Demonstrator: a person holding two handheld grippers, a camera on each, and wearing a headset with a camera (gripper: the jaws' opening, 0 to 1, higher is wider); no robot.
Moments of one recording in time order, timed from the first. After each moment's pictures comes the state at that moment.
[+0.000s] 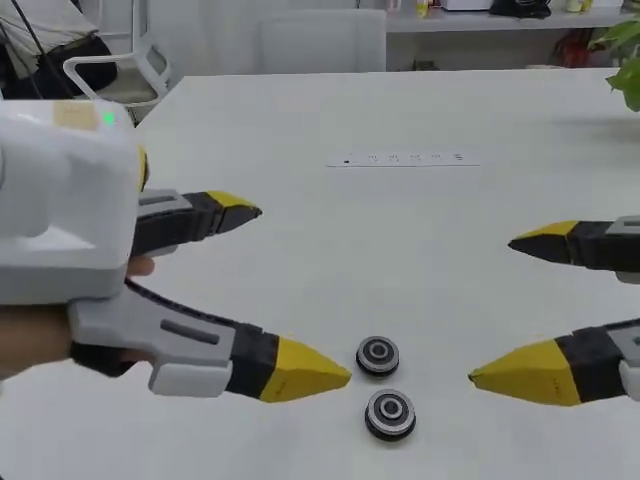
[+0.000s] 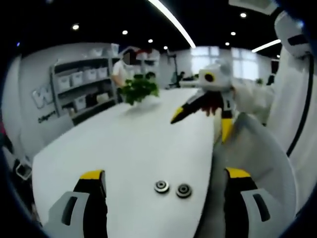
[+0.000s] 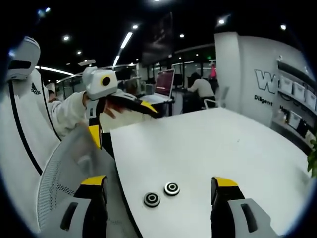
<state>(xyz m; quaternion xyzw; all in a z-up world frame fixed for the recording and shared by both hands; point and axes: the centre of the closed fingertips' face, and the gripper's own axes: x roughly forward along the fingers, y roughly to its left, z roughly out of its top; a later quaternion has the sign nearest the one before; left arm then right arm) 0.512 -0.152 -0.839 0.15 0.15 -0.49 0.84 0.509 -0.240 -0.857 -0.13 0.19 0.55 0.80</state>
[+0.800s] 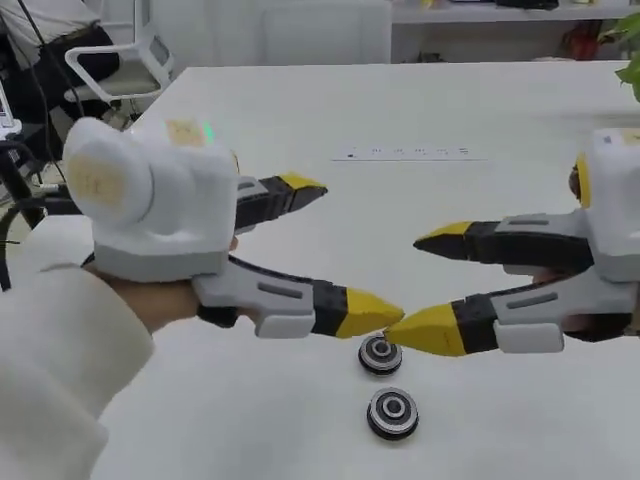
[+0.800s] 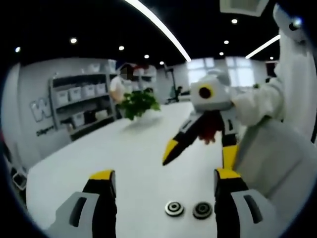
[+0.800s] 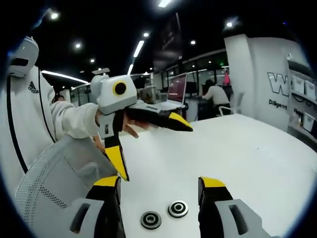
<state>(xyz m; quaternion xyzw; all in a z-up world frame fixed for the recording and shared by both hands) 0.554 -0.186 -0.865 0.12 0.08 -0.51 0.85 0.538 -0.195 -0.893 -0.09 0.17 0.61 0.77</state>
